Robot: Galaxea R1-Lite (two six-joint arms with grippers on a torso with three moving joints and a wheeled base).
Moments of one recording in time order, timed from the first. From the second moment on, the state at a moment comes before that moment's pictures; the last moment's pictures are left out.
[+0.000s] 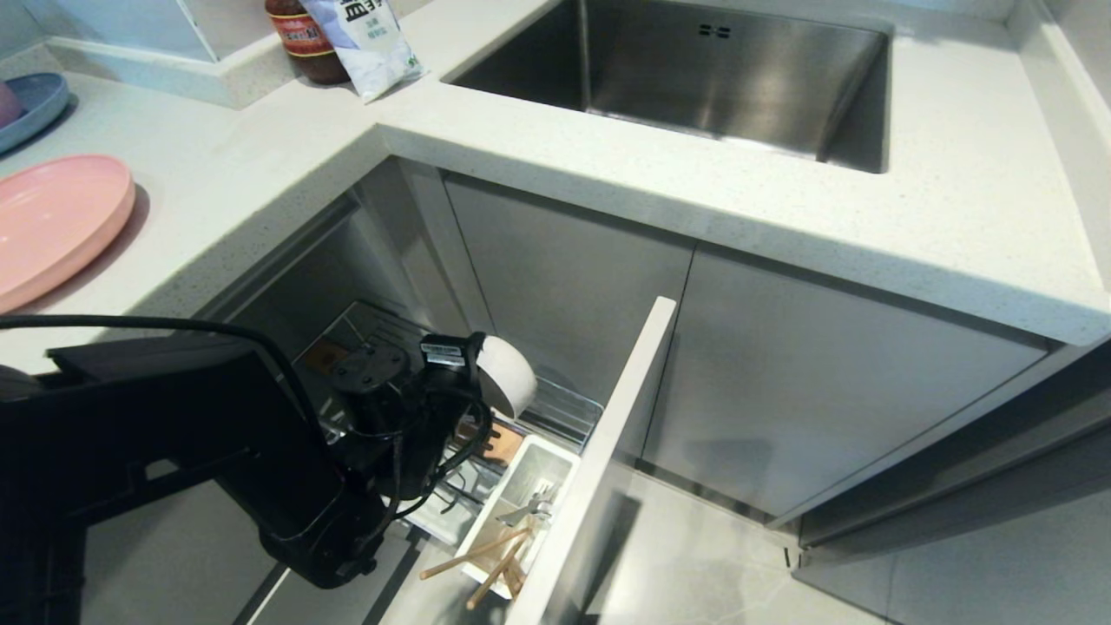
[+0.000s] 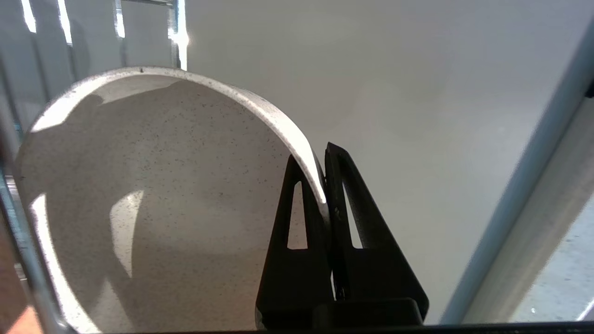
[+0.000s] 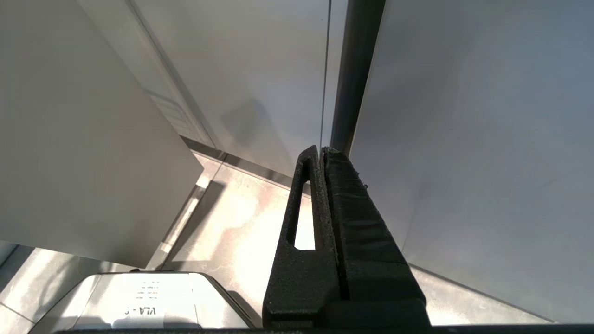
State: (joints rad) left arm -0.48 2.11 -0.68 -1.52 0.28 -1.46; right arm 0.00 0.00 0.00 0.00 0.00 0.03
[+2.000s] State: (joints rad) left arm -0.51 1.86 -0.60 -1.27 0.30 -1.44; right arm 0.00 0.00 0.00 0.00 0.00 0.03
